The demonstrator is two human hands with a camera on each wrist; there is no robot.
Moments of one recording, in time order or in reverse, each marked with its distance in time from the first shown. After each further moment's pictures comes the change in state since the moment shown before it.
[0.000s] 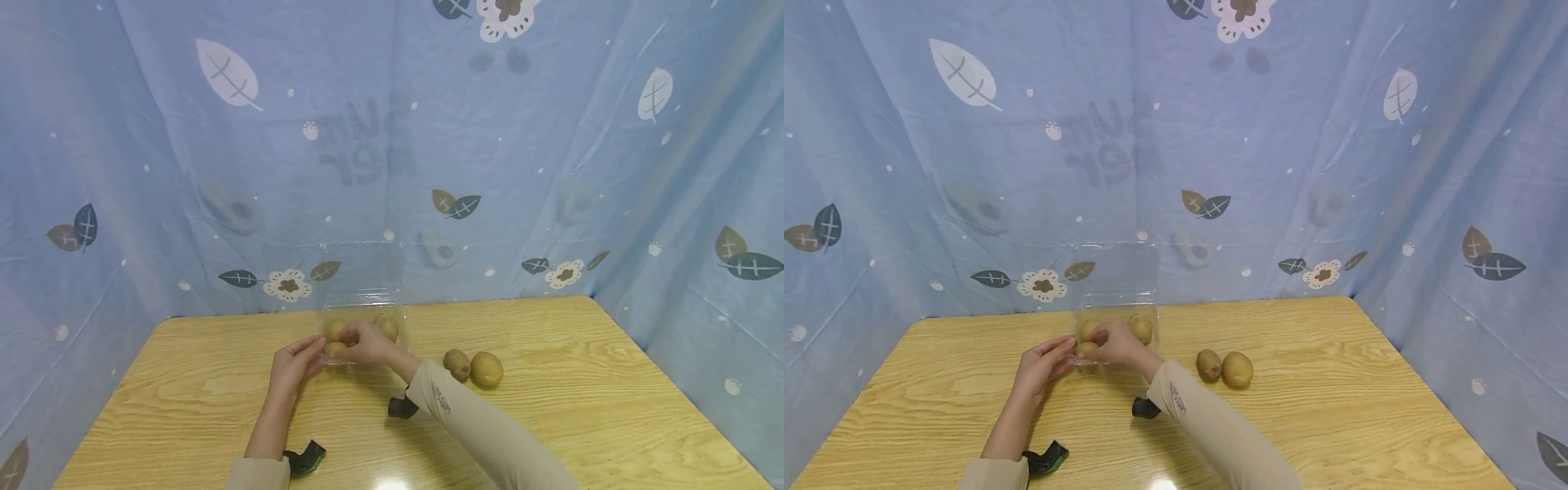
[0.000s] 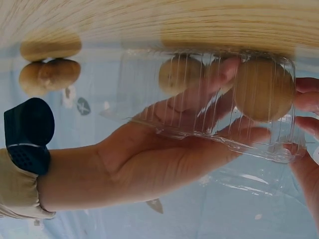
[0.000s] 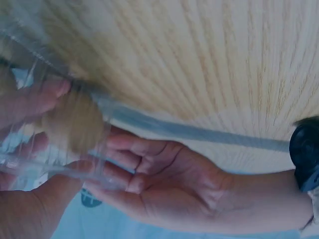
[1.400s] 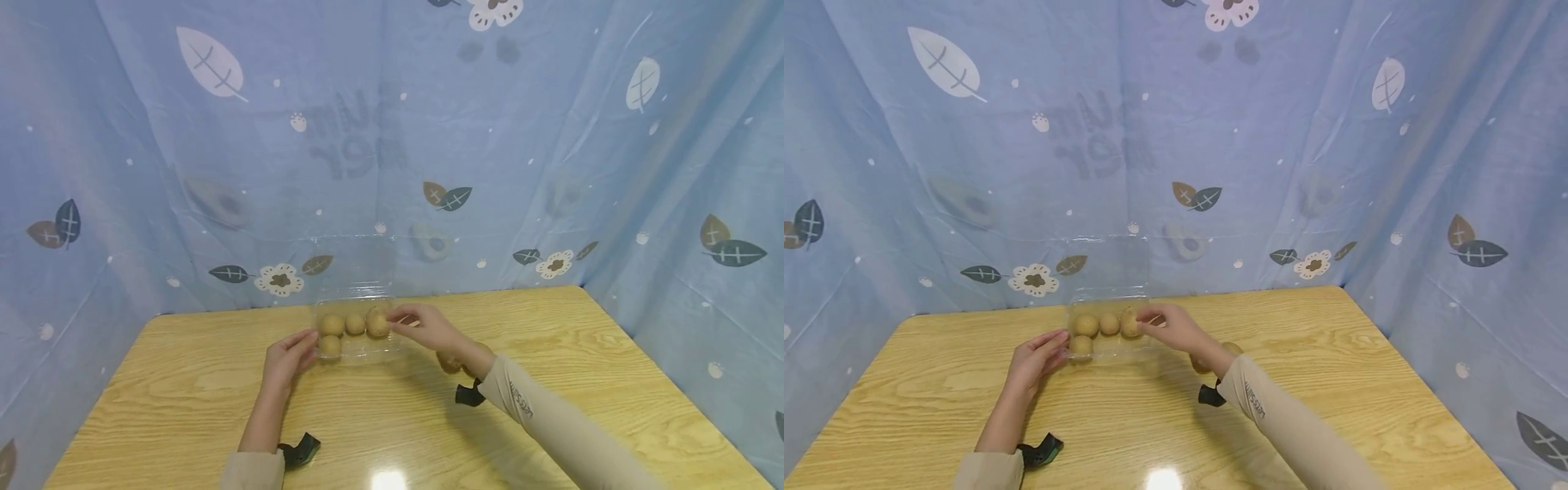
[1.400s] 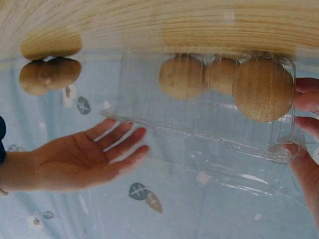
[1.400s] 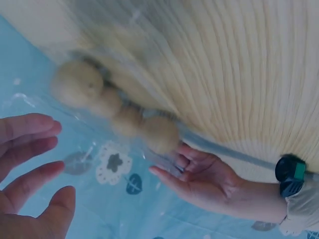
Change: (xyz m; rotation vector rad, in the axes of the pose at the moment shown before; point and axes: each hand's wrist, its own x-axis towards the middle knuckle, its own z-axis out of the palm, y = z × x) left_hand 0.001 0.001 0.000 -0.004 -0.020 0.004; right_hand -0.072 0.031 -0.082 -0.028 0.107 -0.104
